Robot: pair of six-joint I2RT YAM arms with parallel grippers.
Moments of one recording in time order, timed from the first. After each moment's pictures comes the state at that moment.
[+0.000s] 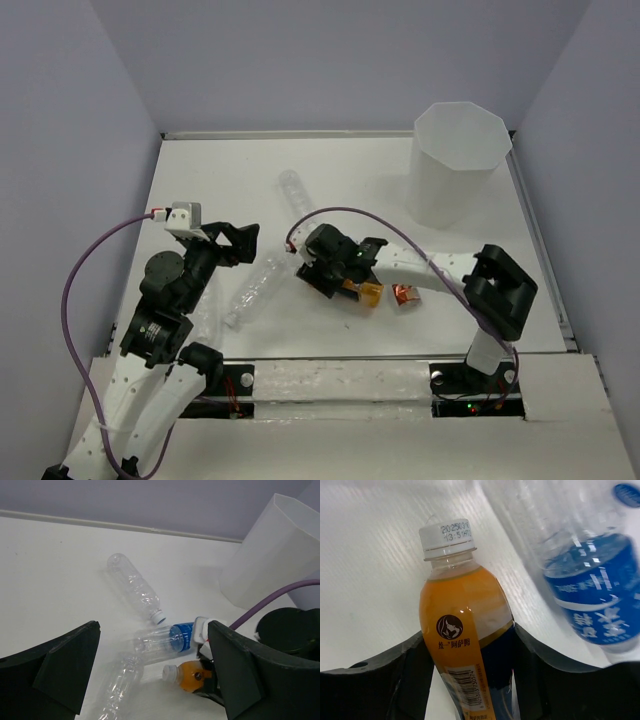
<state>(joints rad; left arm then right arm) -0.40 0.47 0.69 -0.26 -0.09 -0.35 1.00 1.78 1.20 -0.39 0.07 -0.10</state>
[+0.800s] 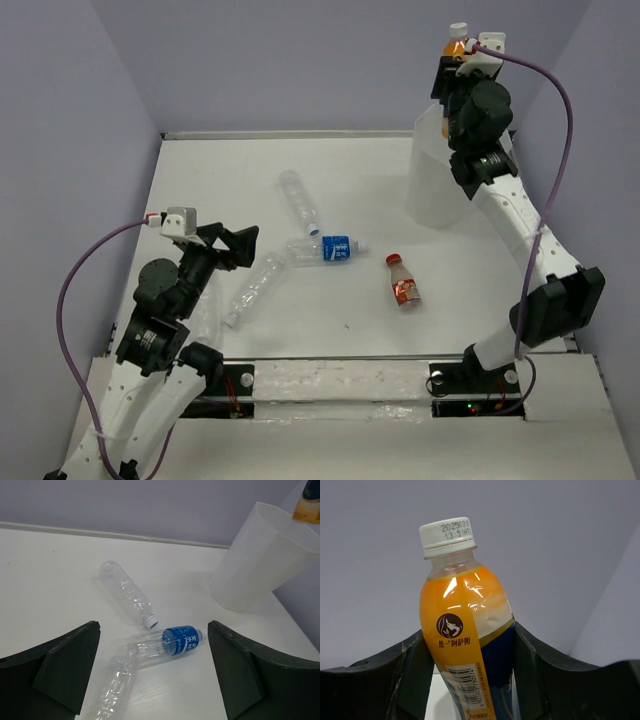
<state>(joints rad) -0.42 0.43 0.69 -0.26 -0.07 -0.35 0.33 1.52 1.62 0.23 0.44 -0.17</state>
